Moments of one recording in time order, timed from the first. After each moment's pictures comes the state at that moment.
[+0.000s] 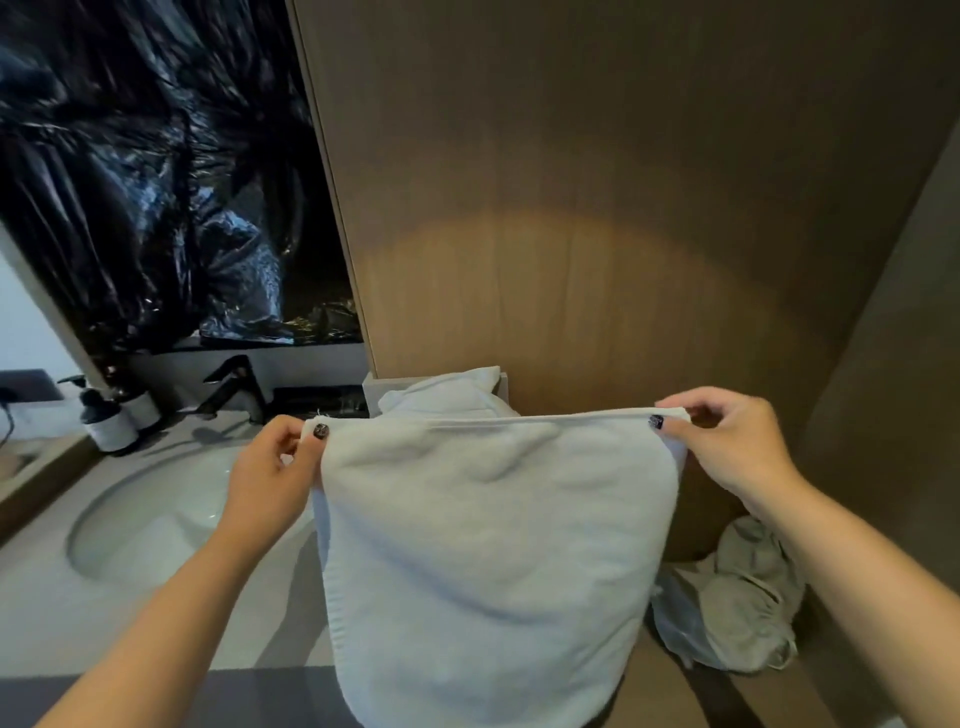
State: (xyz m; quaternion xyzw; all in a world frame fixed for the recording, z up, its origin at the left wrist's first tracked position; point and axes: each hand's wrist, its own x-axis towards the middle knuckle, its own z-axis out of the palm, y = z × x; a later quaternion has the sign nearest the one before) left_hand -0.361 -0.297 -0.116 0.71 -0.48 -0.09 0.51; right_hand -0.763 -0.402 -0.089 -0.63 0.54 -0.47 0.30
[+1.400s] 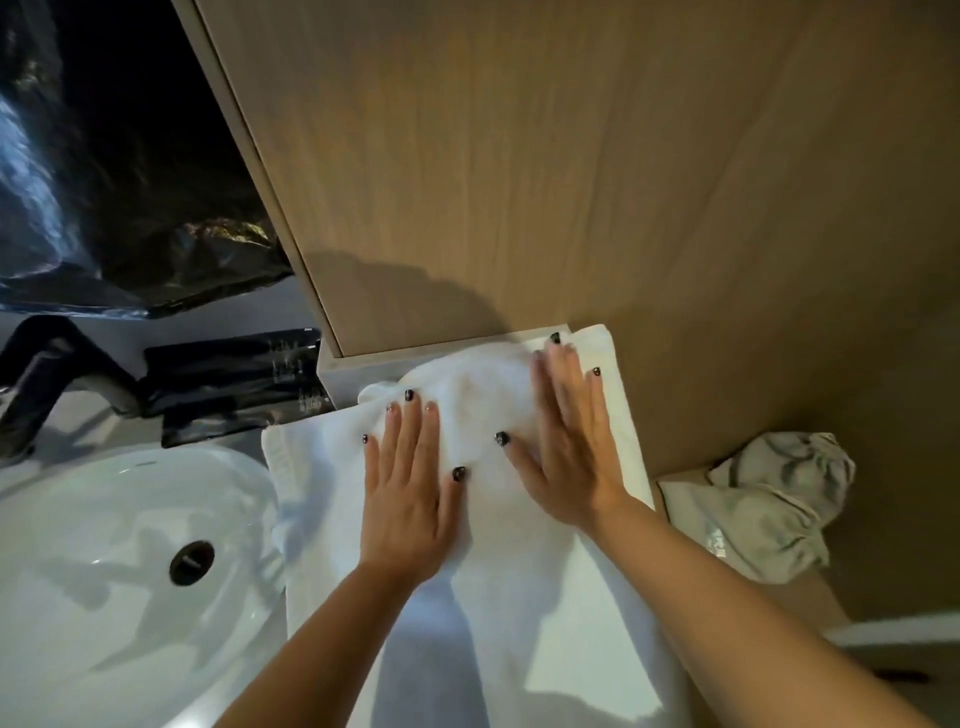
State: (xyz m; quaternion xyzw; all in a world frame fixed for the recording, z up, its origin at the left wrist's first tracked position) left_hand -0.329 -0.500 -0.303 0.63 -0.72 -0.04 0.29; right_hand -0.518 -0.558 -0.269 -0.81 0.53 -0.23 -0.02
